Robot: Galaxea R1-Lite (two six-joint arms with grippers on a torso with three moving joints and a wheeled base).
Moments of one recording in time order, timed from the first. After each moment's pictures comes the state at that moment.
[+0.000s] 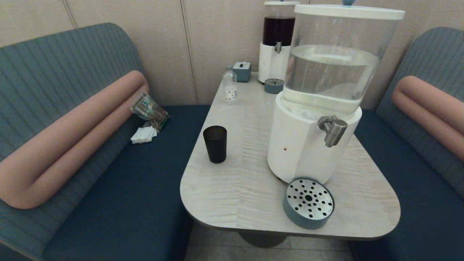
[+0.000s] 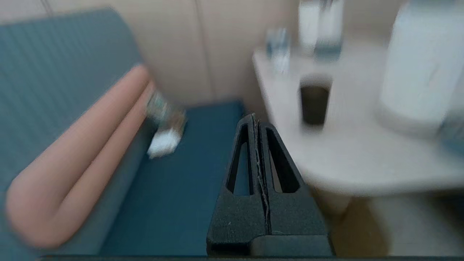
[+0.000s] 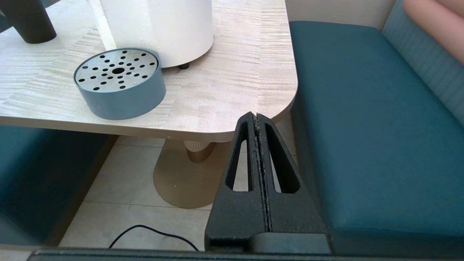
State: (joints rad) left arm 0.00 0.06 -0.23 -0.10 -0.11 0.14; right arm -0.01 0.00 0.00 -0.04 -0.02 0.03
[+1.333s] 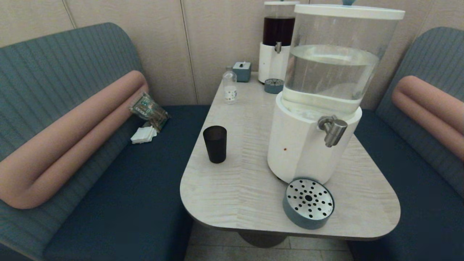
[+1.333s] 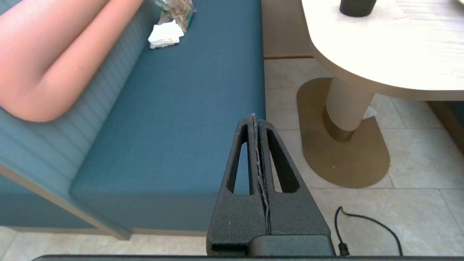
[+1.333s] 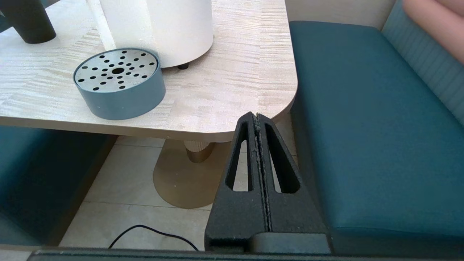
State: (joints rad) left arm 0.00 0.00 -0.01 0.05 0.00 0.05; right arm -0.01 0.00 0.00 -0.04 -0.02 0.03
